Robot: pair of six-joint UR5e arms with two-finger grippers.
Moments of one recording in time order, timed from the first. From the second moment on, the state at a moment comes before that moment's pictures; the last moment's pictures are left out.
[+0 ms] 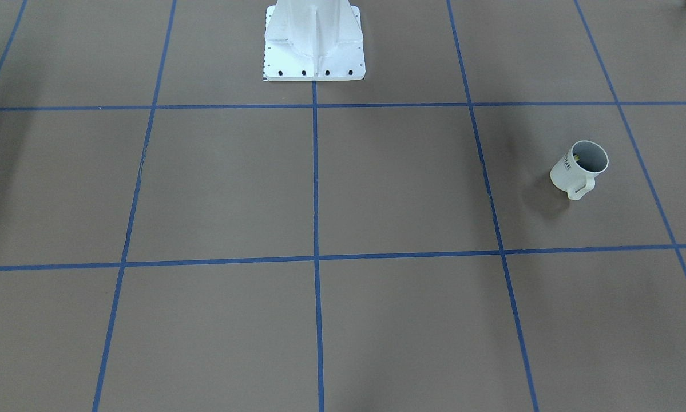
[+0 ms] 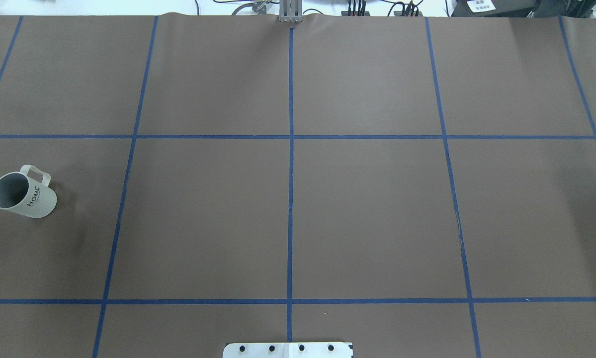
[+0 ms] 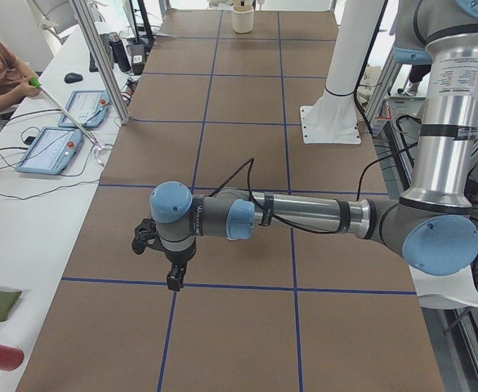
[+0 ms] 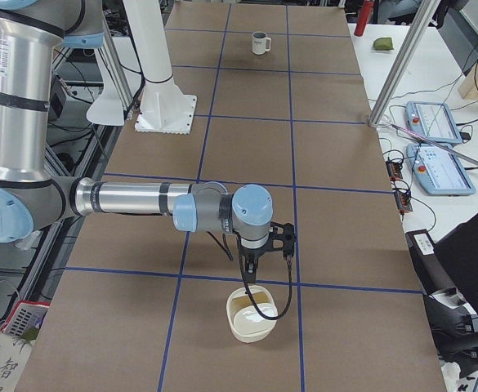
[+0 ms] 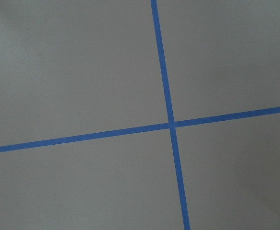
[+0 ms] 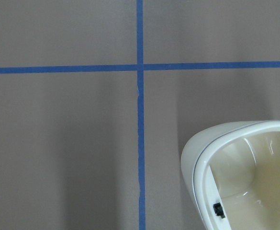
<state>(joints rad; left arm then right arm) -1.60 -1.64 -1.57 -1.58 -2.31 0.11 1.59 -1.73 1.76 -1.56 2.36 0.06</state>
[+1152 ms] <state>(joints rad) -1.47 -1.65 -1.66 -1.65 -2.35 -0.02 1.58 -1.68 1.81 -1.52 2.43 0.08</state>
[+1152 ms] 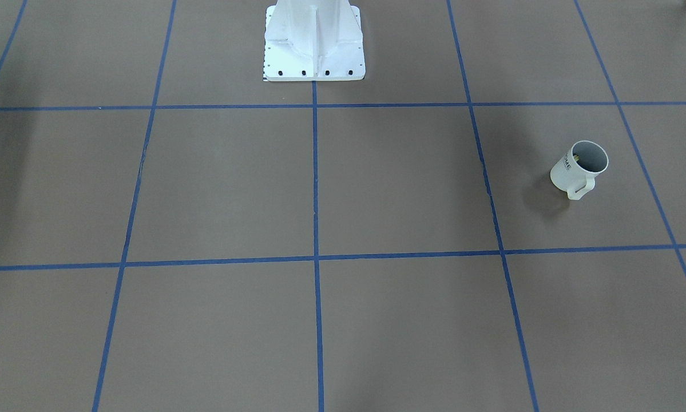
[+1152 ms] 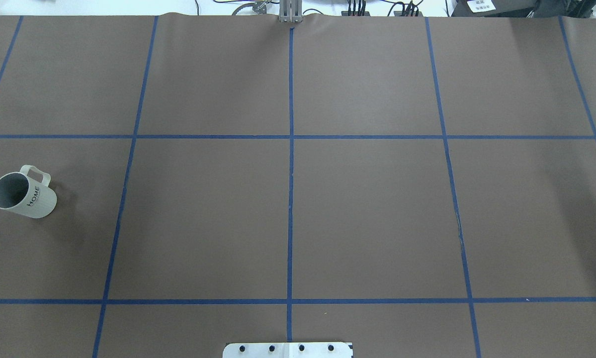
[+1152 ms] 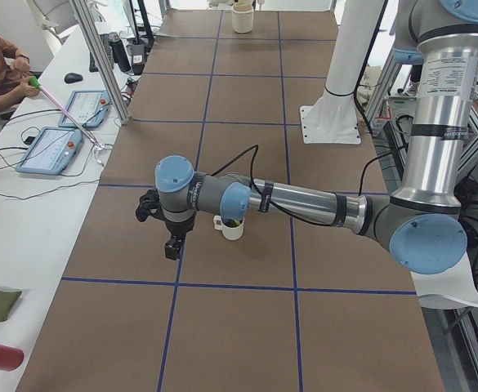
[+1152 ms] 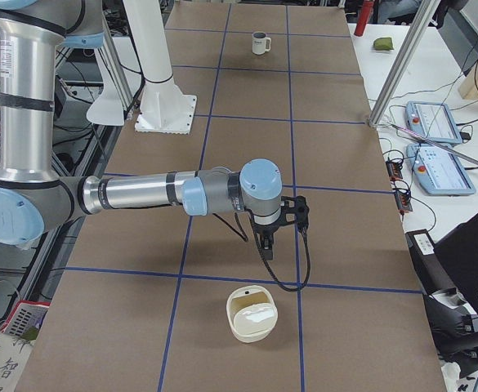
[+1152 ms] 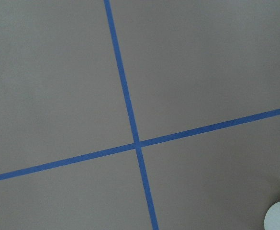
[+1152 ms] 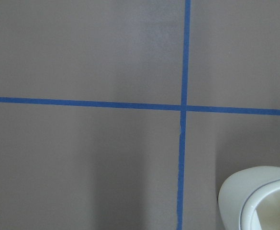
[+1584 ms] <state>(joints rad) -1.31 -1.51 -1.73 -1.88 -2.37 -0.36 1.58 -1.67 1.80 -1.48 2.49 0.09</state>
